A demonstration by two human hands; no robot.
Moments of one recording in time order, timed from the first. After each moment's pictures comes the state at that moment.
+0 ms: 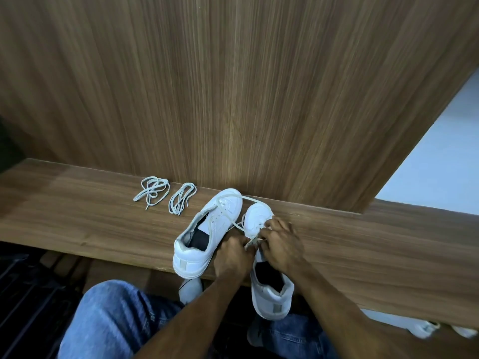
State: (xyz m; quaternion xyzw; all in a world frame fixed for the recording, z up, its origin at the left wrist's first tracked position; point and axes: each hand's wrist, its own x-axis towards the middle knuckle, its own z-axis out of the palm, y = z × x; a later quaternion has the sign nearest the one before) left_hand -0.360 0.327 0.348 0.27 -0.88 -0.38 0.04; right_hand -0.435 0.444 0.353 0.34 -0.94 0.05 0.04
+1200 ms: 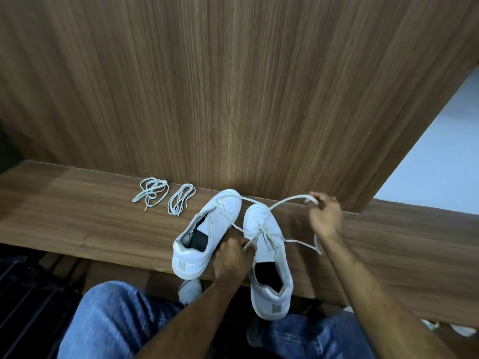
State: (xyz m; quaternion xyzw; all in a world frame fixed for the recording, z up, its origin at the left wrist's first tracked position) left_hand -0.360 0.326 0.347 0.28 -0.88 -0.37 0.04; right_hand -0.490 0.487 0.408 0.00 -0.89 0.45 0.09
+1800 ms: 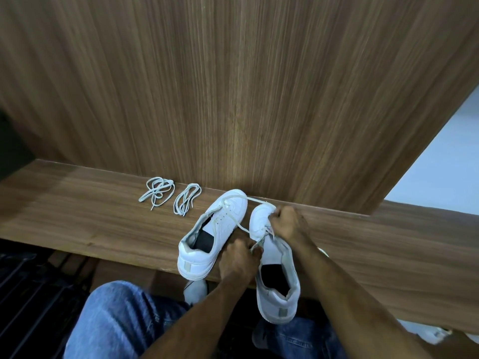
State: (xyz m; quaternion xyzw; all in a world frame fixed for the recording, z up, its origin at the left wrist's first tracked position) left_hand -0.363 0.326 0.340 0.28 -0.89 -0.35 0.04; right_hand -0.475 0.416 0.383 0.07 -0.96 0.27 -0.04
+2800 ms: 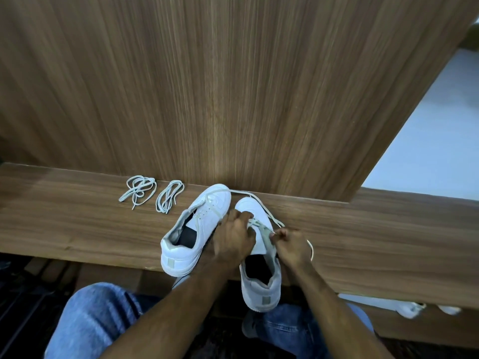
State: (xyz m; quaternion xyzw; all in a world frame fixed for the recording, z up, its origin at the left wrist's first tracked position) left_hand -0.389 0.334 0.363 0.13 -0.95 -0.25 0.11; right_hand -0.425 0.476 0.355 0.00 -0.91 0.41 -0.07
